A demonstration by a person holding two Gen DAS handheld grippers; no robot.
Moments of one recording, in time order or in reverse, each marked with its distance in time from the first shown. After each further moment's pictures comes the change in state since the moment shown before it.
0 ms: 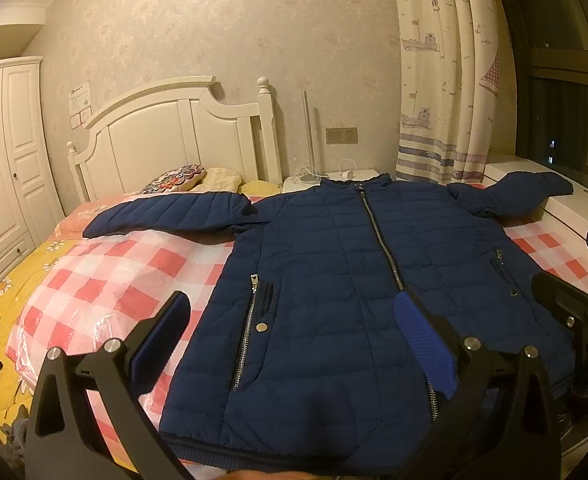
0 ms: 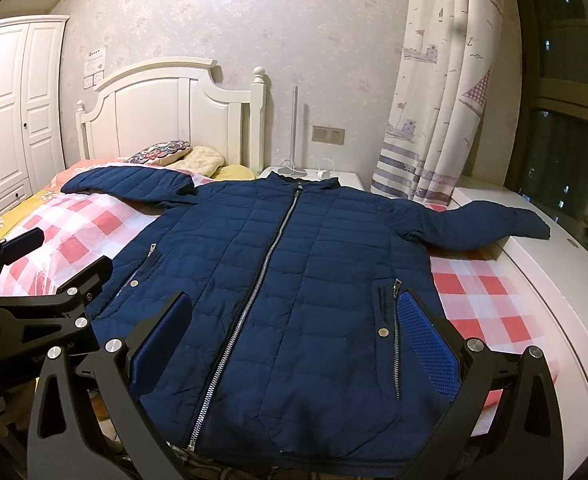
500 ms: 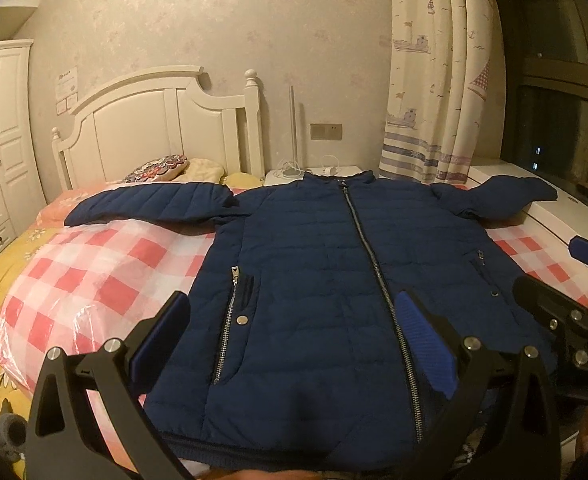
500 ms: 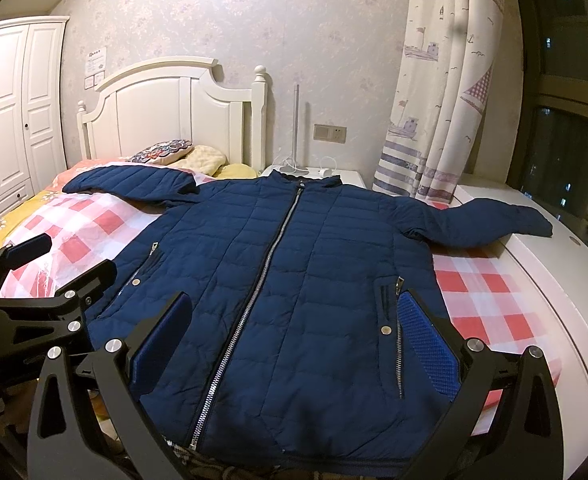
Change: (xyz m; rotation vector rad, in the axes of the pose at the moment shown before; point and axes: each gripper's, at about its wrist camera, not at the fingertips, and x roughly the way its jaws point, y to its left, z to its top) left arm 0.000 0.000 -0.001 -0.034 0.024 -0.076; right arm 0.000 0.002 -0.001 0.005 0.005 0.008
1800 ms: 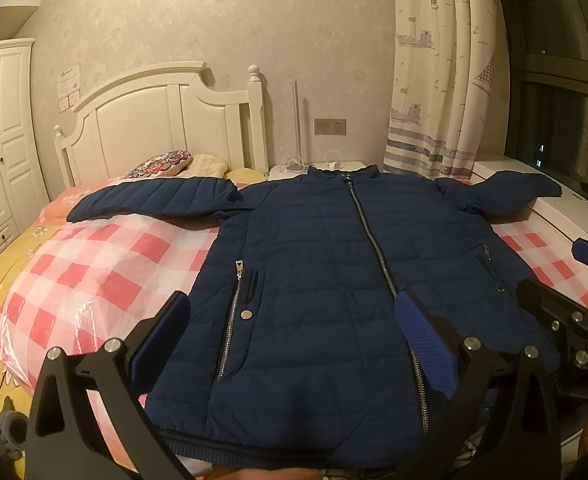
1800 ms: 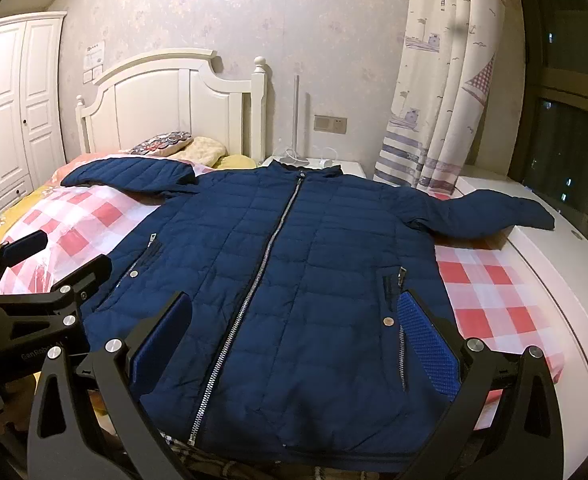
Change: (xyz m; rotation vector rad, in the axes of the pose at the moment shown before) left arm 0.001 0.004 -0.007 0.006 0.012 0.013; right arm 0.004 0.003 -0.007 0.004 0.035 0.001
